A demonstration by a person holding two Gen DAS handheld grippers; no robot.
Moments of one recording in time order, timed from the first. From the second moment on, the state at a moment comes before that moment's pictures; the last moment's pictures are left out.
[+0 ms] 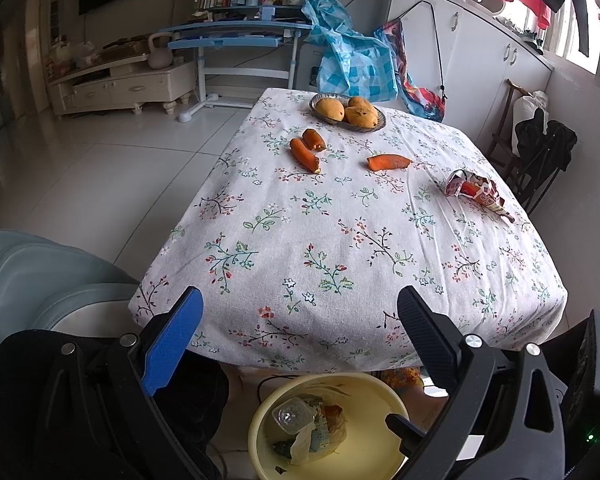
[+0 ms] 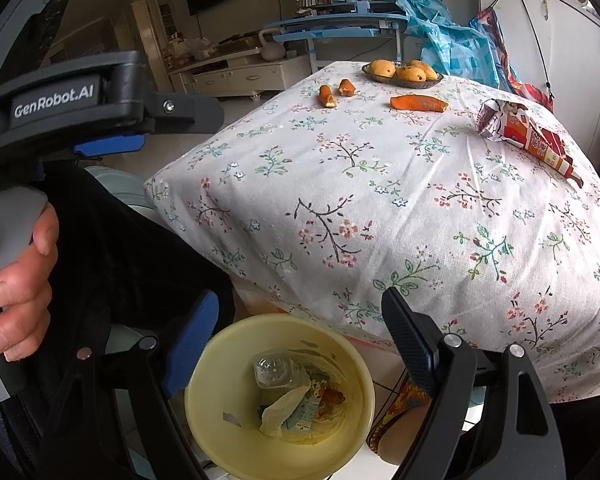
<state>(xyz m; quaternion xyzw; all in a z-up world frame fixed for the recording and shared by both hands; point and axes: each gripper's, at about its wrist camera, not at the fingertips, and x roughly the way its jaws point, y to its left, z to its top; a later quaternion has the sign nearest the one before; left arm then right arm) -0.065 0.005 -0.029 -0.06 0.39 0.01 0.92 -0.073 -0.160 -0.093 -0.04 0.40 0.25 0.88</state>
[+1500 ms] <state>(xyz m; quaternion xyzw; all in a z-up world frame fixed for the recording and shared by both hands) -0.064 0.006 -0.028 -0.06 0.39 0.01 0.92 -0.074 -0.156 -0.091 -0.04 0.40 0.26 0.88</state>
